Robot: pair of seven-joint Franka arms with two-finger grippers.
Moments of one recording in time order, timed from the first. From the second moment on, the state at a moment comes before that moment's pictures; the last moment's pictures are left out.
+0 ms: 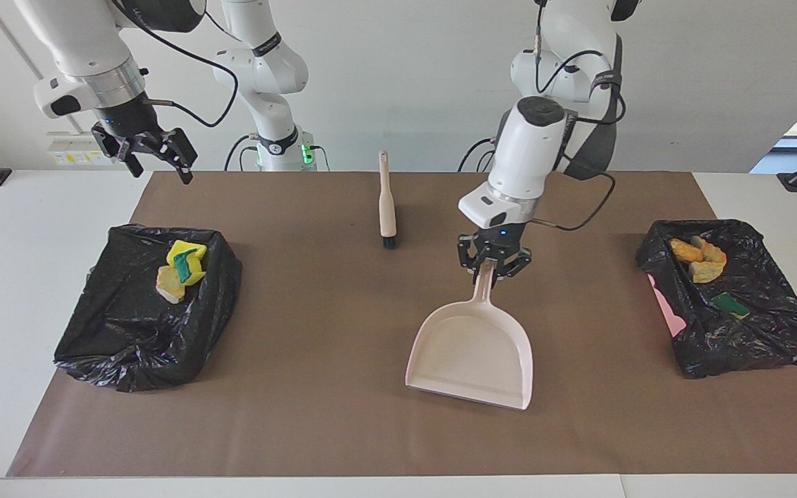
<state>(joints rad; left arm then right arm) -0.58 0.26 0.00 -1.78 0.06 2.32 -0.30 -0.11 -0.10 0.02 -1.68 0.01 1.61 0.09</state>
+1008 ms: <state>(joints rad) -0.77 0.53 0.01 -1.60 0.15 2.36 -0.71 -0.11 -0.13 0.03 -1.63 0.01 1.57 0.07</state>
